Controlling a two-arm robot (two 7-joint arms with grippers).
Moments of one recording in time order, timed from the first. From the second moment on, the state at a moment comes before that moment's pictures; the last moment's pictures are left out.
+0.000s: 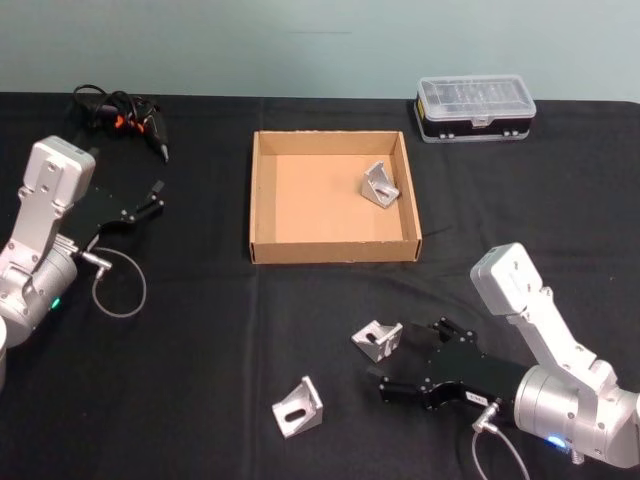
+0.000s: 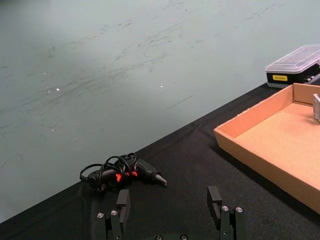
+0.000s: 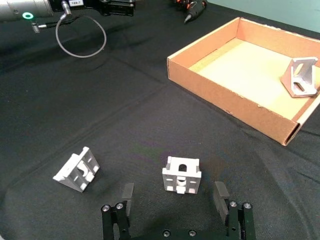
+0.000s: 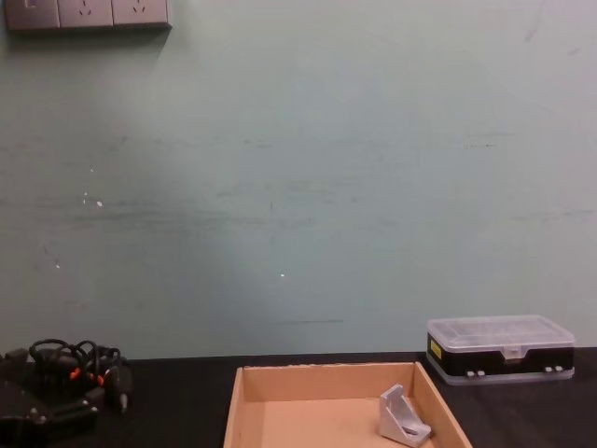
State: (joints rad) left arm -0.20 0.60 0.45 -1.41 -0.25 -0.12 0.03; right arm -0.09 0.59 -0.38 -1.84 0.30 0.36 0.40
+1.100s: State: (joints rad) left arm -0.20 0.60 0.45 -1.41 -0.25 -0.12 0.03; right arm -0.01 0.52 -0.43 -1.75 0.25 0.36 0.39
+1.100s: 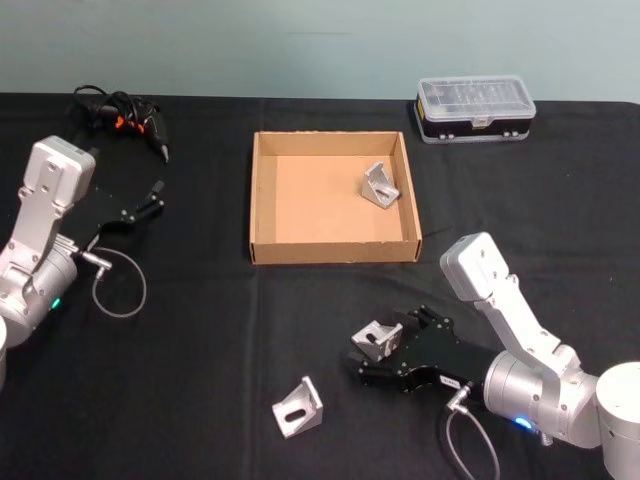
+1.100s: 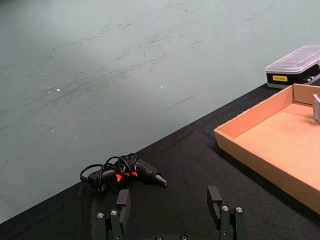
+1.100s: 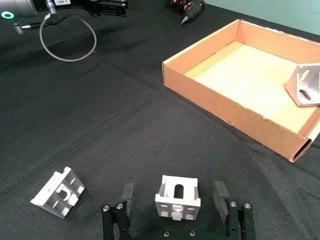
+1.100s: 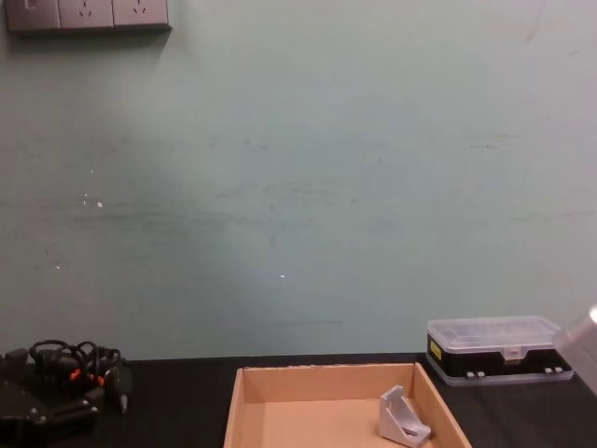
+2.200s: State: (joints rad) left arm -0.20 0.60 0.45 -1.41 -0.25 -0.12 0.03; right arm -0.02 0.51 -0.42 -1.76 0.25 0.35 0.40
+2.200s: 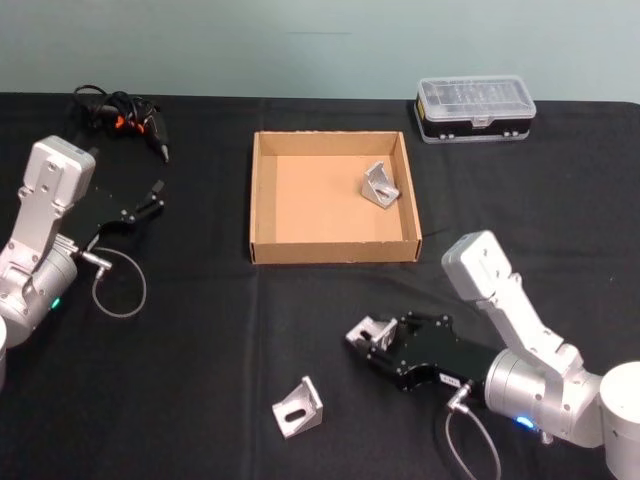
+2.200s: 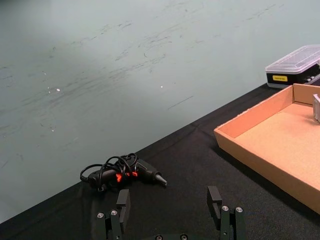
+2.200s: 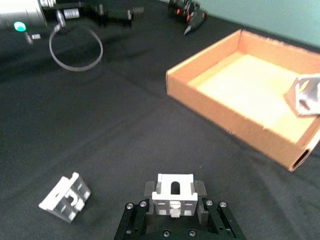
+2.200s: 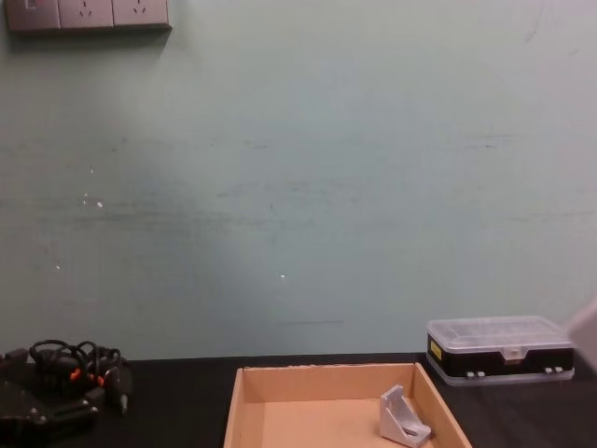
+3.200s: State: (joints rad) left arm -0.20 0.60 0.45 -1.41 -0.25 -0.12 0.03; right arm 0.27 0.37 -0.39 -1.58 0.22 0.28 0.33
